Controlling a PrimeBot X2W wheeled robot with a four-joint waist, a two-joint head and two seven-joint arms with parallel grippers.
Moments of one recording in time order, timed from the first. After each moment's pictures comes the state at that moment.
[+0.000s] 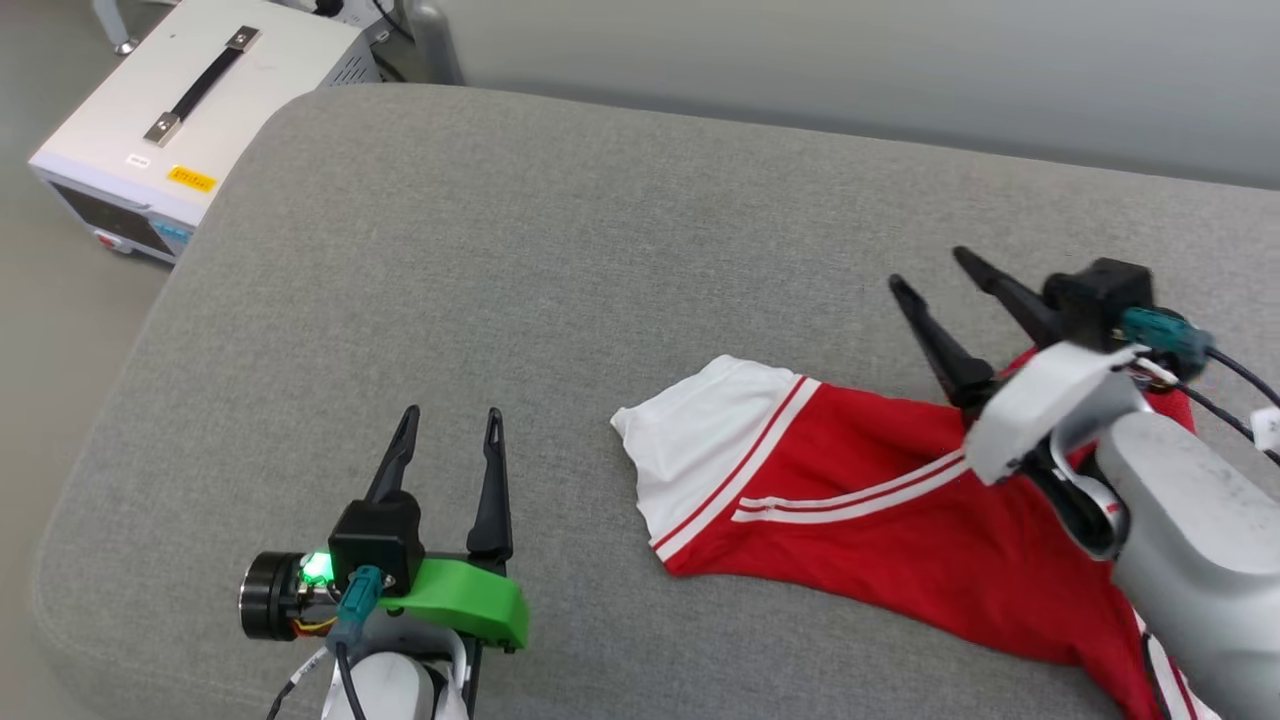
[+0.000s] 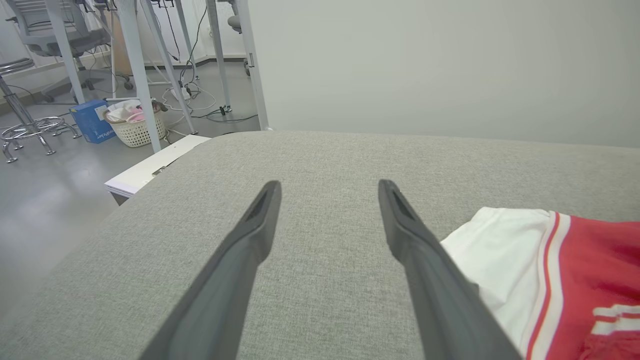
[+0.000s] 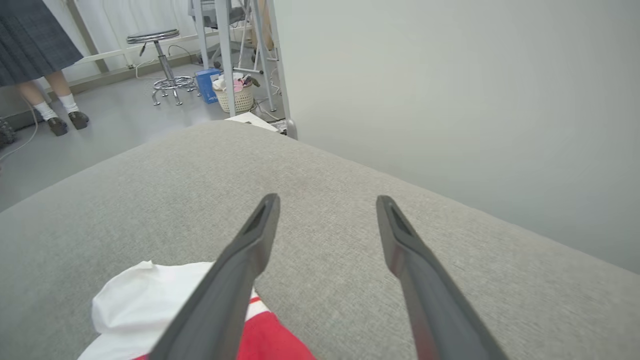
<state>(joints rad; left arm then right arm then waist) -0.10 0.05 -0.16 0.16 -0.09 0.07 -0.26 -0.68 -0.40 0.72 0.56 0.69 0.13 -0.25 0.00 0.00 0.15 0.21</state>
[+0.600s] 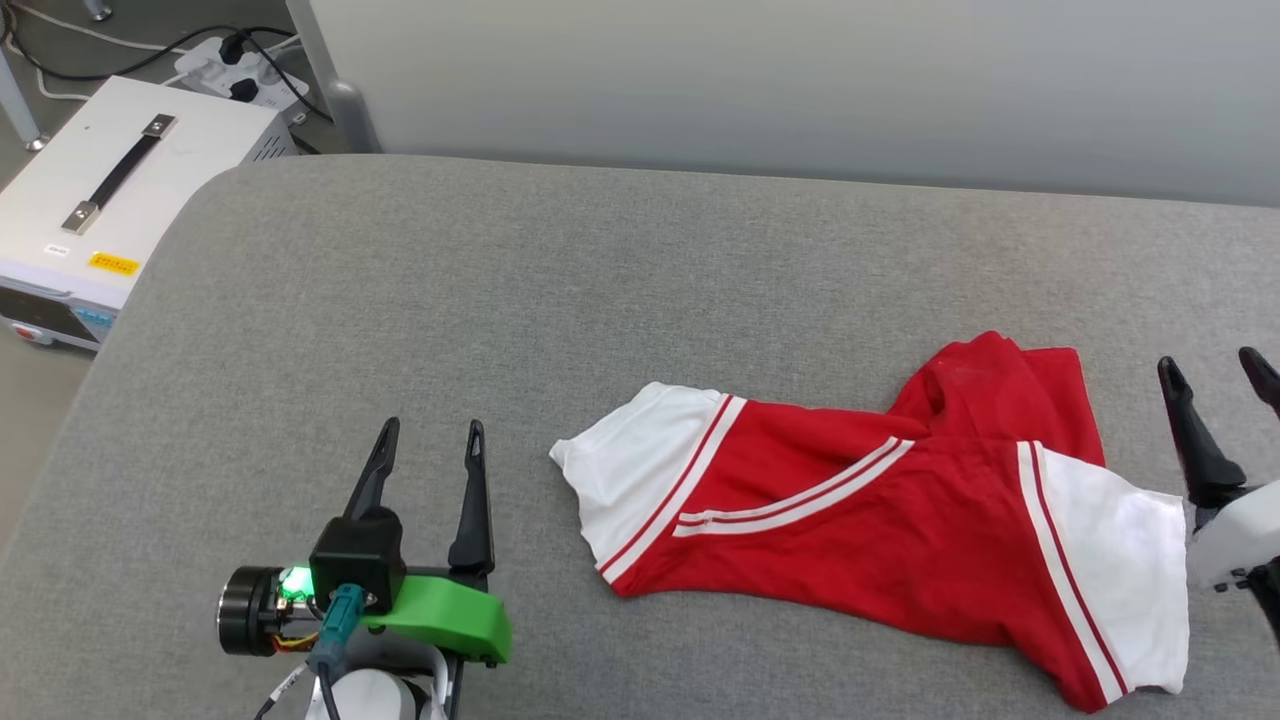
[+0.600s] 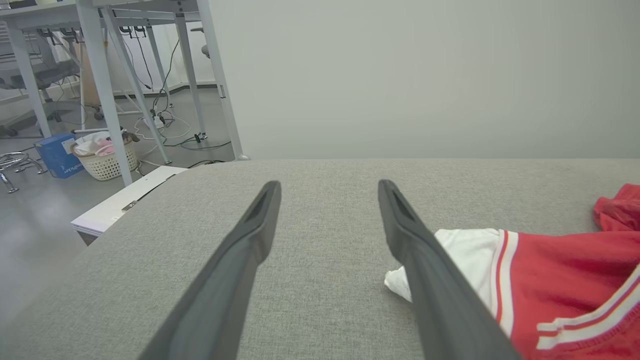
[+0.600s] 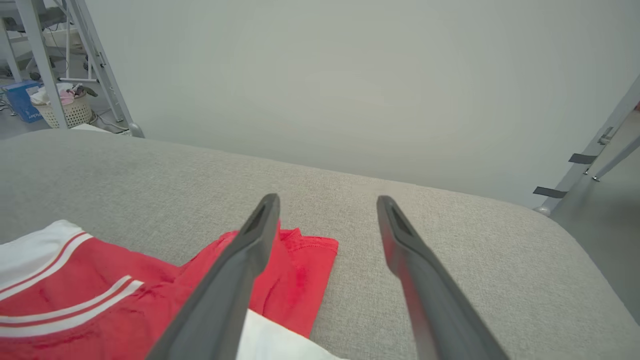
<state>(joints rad) -0.06 0.05 -0.11 0.12 -0.05 0.04 -0.26 -0.17 -0.44 0.03 0.18 0.40 0.13 -0.10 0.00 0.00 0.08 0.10</state>
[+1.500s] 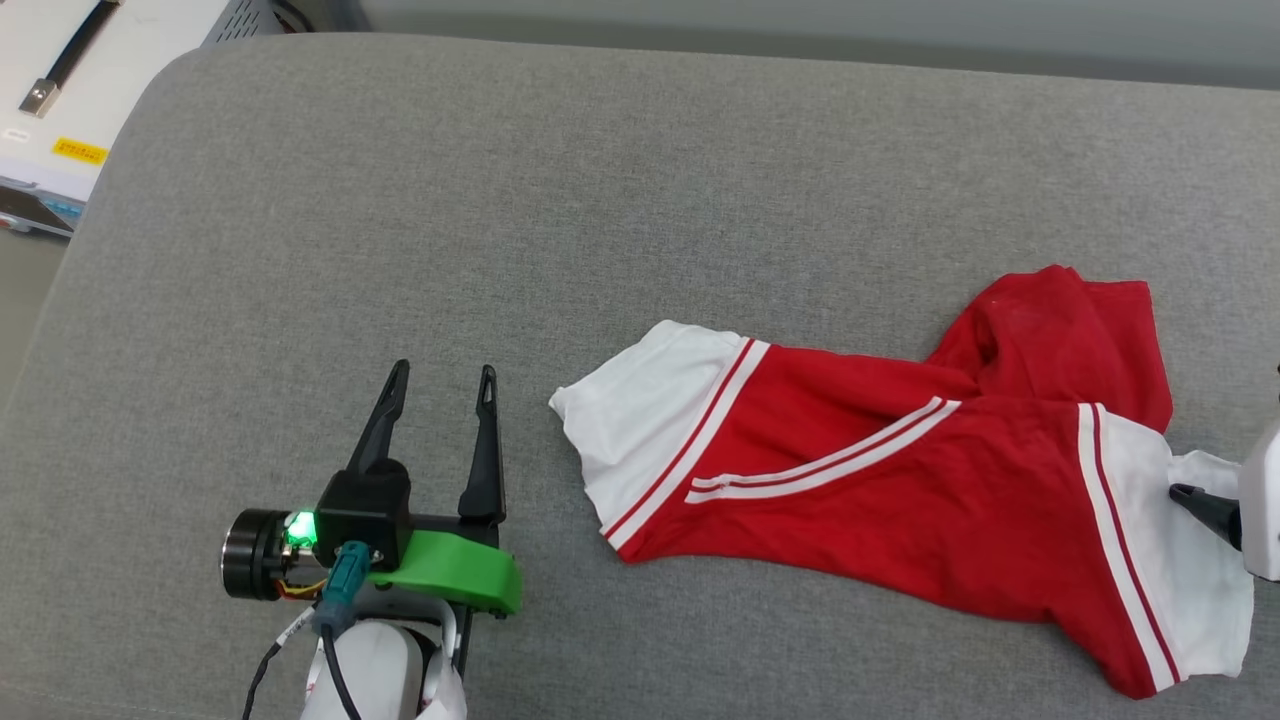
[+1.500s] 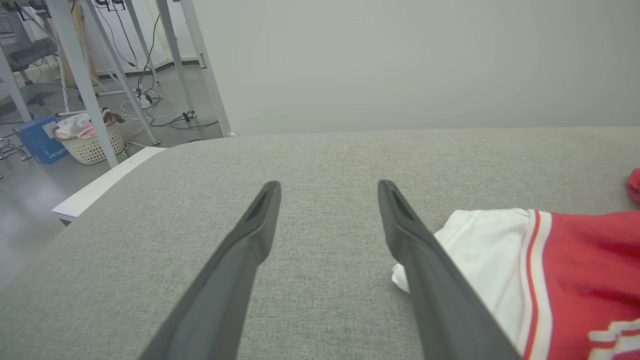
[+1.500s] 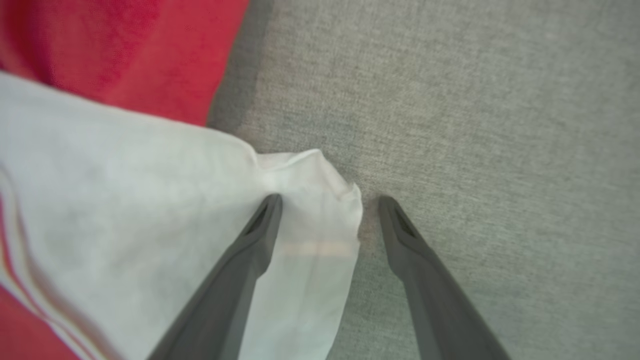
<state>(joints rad) -0.13 0.05 -0.13 0.10 -0.04 0.03 -0.26 -0.35 -0.70 0.28 0.35 0.75 0.13 0.73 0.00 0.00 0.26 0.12</state>
